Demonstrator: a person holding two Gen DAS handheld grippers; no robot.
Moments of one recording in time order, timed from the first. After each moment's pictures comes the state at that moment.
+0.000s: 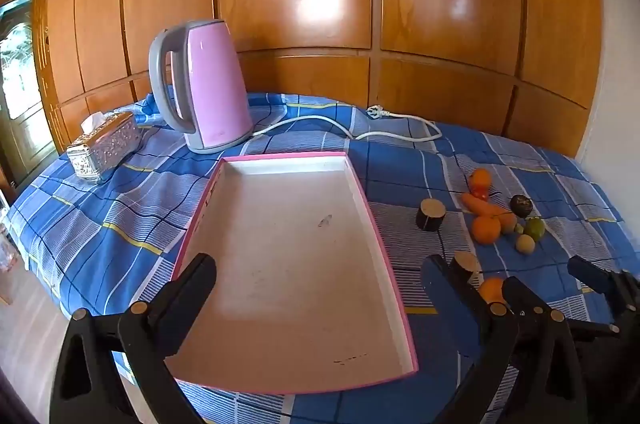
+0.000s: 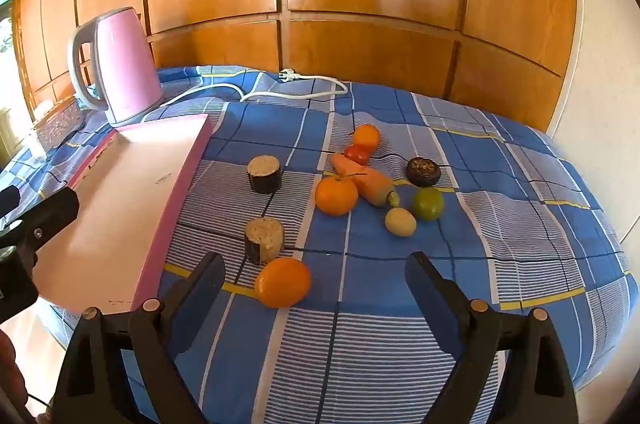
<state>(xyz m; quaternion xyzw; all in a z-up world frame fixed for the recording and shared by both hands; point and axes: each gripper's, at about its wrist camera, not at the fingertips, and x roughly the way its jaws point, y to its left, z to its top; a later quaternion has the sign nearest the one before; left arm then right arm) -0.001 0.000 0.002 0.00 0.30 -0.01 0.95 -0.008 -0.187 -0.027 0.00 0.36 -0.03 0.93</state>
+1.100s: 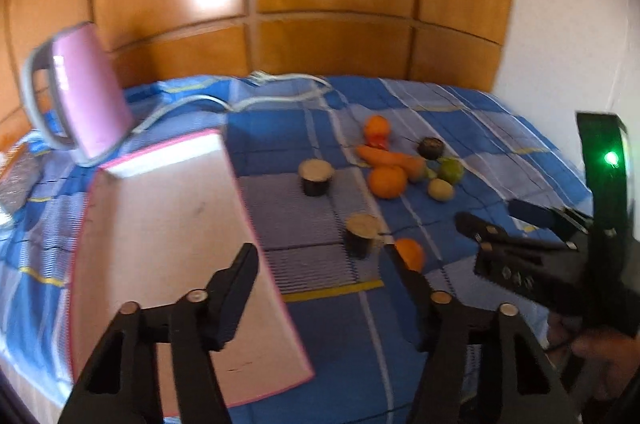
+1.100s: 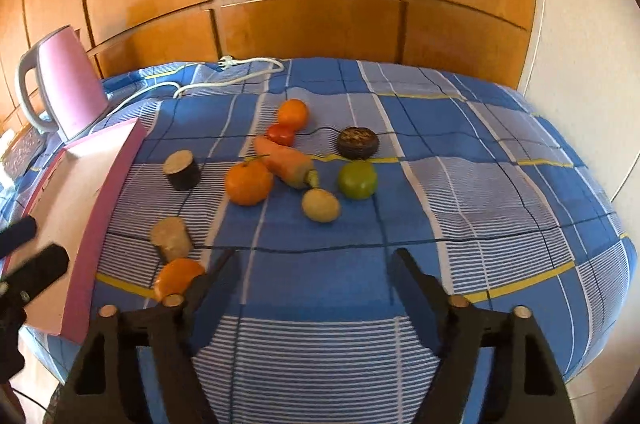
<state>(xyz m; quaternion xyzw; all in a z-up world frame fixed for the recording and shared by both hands) 0.017 -0.068 -0.020 0.05 0.37 -0.20 0.90 0.005 -0.258 -0.047 0.07 0.38 -0.08 0.92</state>
